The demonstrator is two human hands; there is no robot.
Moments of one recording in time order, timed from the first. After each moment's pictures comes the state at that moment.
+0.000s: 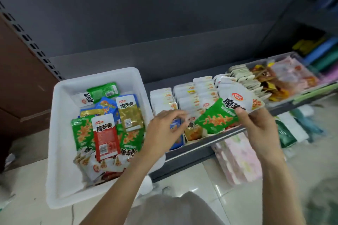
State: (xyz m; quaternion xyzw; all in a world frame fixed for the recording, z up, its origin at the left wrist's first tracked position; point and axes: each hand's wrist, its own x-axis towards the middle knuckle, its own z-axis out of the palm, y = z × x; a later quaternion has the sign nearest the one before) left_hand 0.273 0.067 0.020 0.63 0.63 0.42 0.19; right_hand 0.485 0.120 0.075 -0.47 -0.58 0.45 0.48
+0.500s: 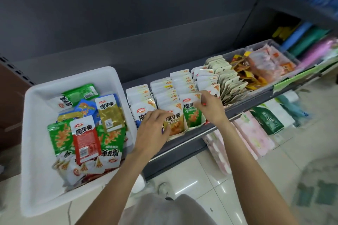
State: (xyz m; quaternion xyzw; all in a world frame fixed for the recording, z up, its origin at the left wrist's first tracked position) left_hand 0.303 0.078 -0.014 0.68 0.67 0.26 0.13; right_hand 0.486 0.204 -0.007 -0.57 -0.75 0.28 0.17
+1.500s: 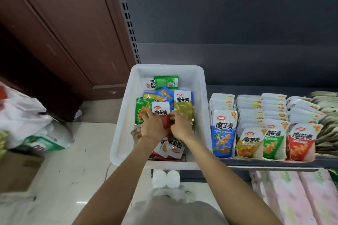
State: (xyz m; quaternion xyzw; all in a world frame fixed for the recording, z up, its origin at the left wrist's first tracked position) left_hand 0.143 0.017 -0.037 0.37 0.90 -0.07 0.19; right_hand 0.218 0.089 -0.052 -0.41 -0.82 0.40 -0.03
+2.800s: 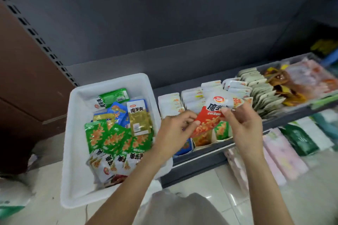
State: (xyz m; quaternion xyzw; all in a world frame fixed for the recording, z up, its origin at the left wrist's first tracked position) left_hand 0.281 0.077 0.039 0.59 0.62 0.43 0.28; right_hand 0.444 0.126 0.062 -0.45 -0.58 0.46 0.50
